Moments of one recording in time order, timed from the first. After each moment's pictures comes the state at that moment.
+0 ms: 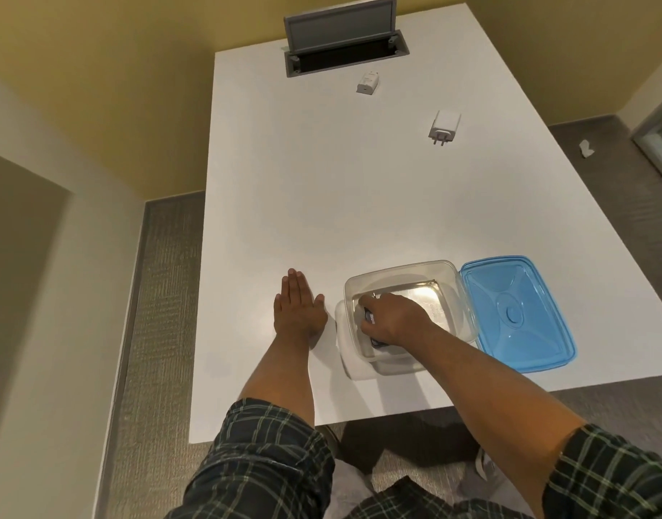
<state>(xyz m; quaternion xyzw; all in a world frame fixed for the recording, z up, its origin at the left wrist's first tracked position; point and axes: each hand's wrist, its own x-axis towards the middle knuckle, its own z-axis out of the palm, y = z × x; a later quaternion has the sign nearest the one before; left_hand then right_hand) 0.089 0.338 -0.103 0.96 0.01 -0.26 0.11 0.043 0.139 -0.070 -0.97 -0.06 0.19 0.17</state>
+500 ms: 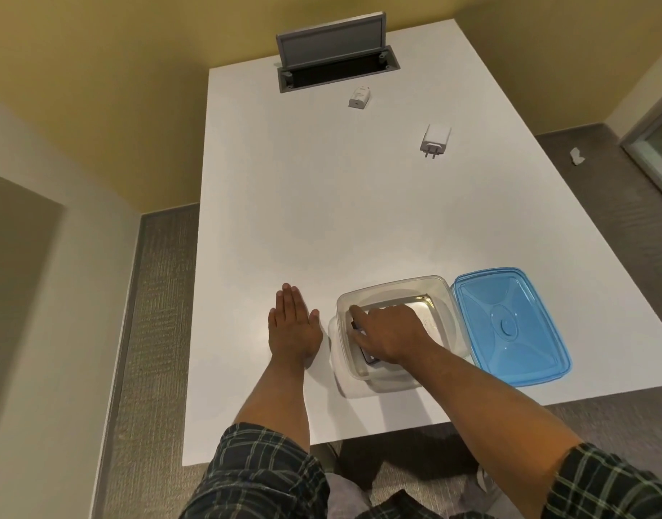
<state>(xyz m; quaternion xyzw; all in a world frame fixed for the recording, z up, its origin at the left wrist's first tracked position) 0.083 0.335 -0.111 0.98 0.00 -0.17 0.10 0.041 0.137 -0.064 -0.99 -0.15 0.02 0.05</state>
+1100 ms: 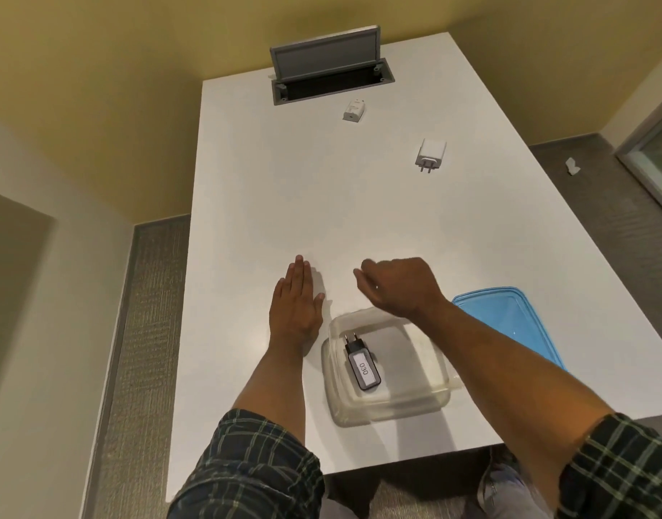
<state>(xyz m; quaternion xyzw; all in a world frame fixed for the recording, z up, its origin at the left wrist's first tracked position) 0.147 0.311 -0.088 0.99 -0.12 -0.06 0.05 0.126 0.091 -0.015 -0.98 -0.14 -0.14 0.06</state>
